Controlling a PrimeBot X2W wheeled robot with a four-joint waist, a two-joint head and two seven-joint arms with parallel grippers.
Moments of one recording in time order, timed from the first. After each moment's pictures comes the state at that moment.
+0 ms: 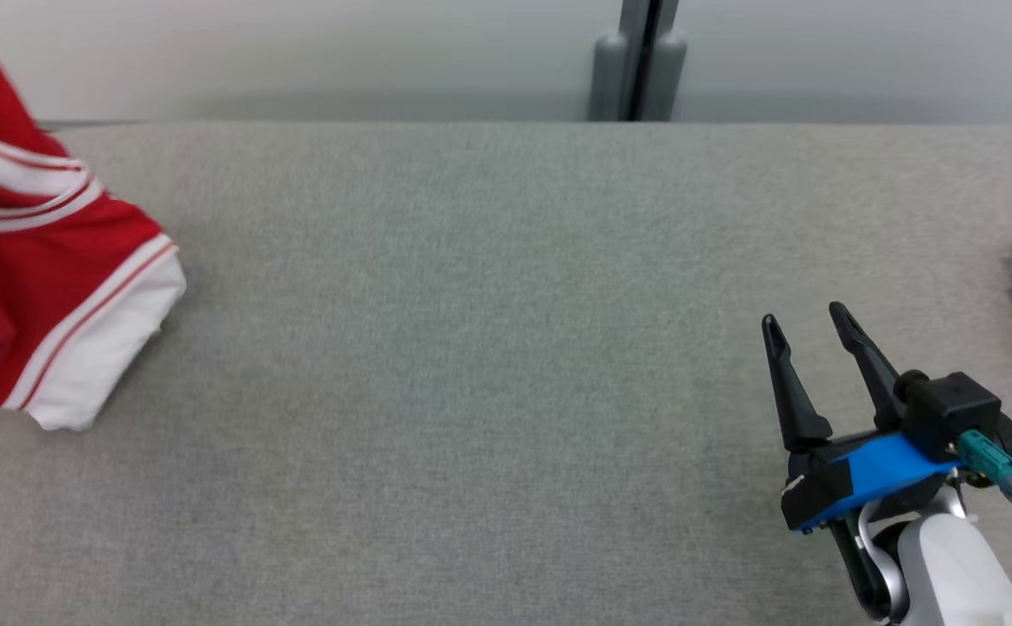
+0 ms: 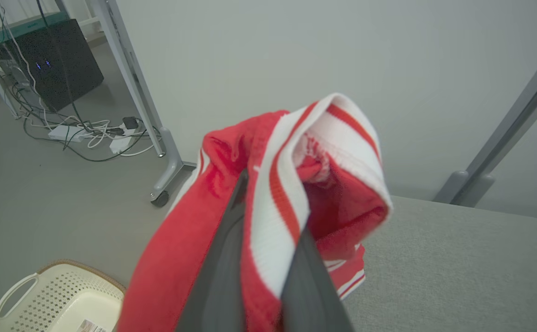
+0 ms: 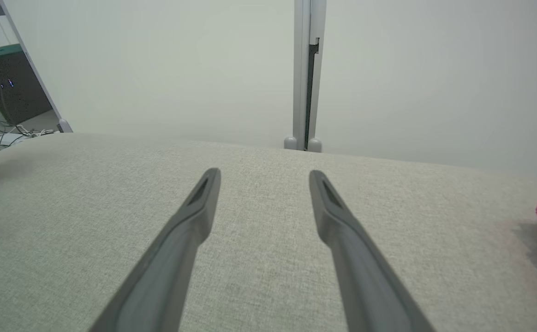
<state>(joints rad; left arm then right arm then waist) -0.58 0.68 -0.13 0.23 -0.65 0.12 0.43 -0.24 -0.09 0.04 0.22 0.12 0.13 -0.14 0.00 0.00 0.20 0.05</state>
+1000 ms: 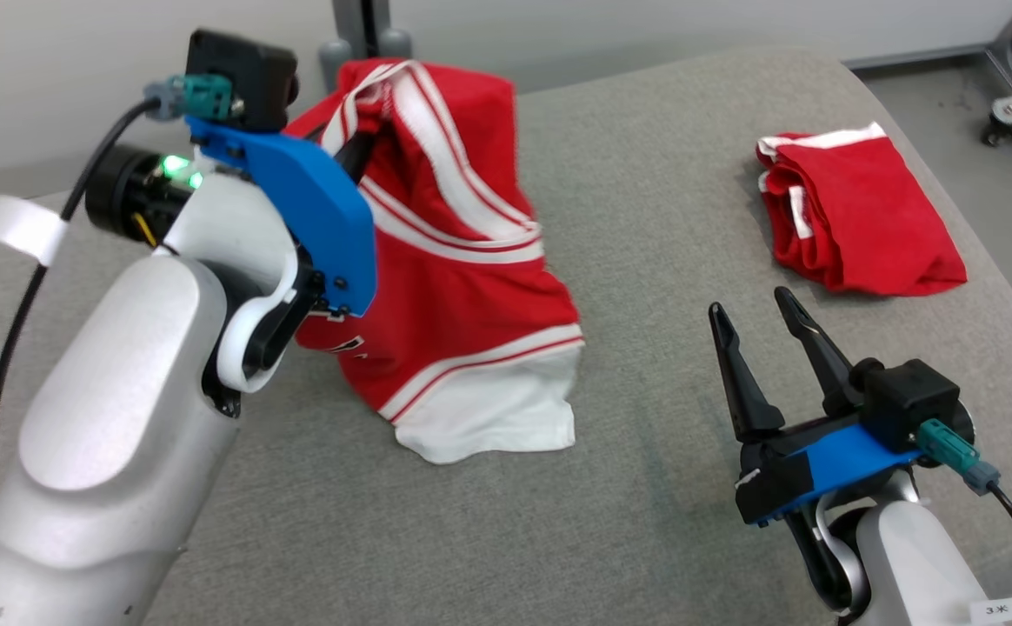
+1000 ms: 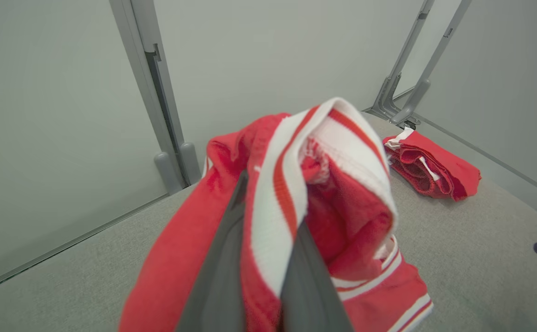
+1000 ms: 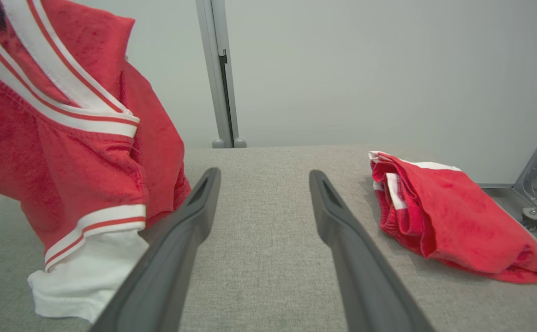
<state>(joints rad) -0.79 0.34 -0.54 0.17 -0.60 0.02 0.52 -0.26 -0.07 0.12 0.19 0.17 0.13 -0.13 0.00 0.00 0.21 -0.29</state>
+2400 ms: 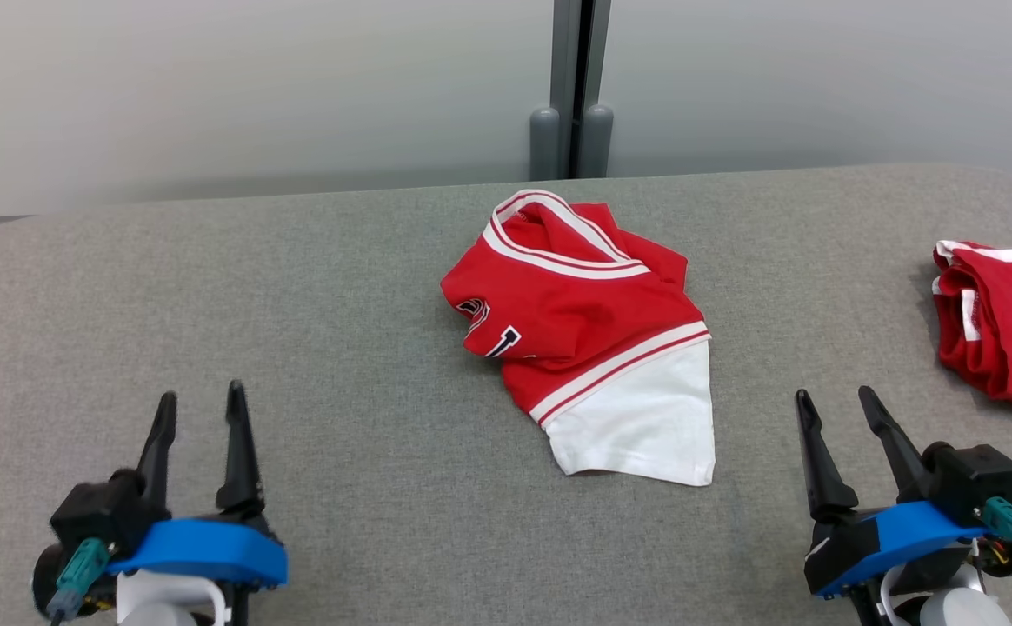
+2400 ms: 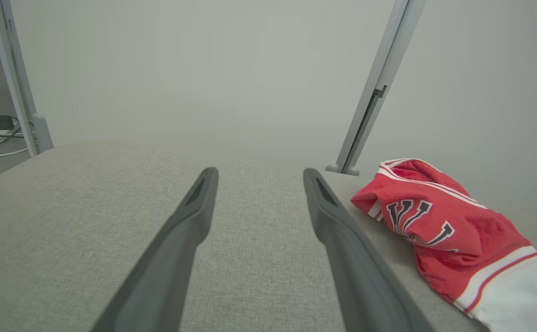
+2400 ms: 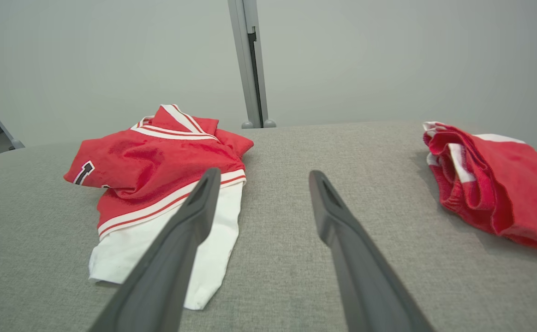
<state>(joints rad) -0.12 0.23 -0.21 0.26 -0.49 0.07 -0.26 -0.10 -0.06 -0.04 0.20 0.16 0.13 -0.11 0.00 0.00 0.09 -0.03</state>
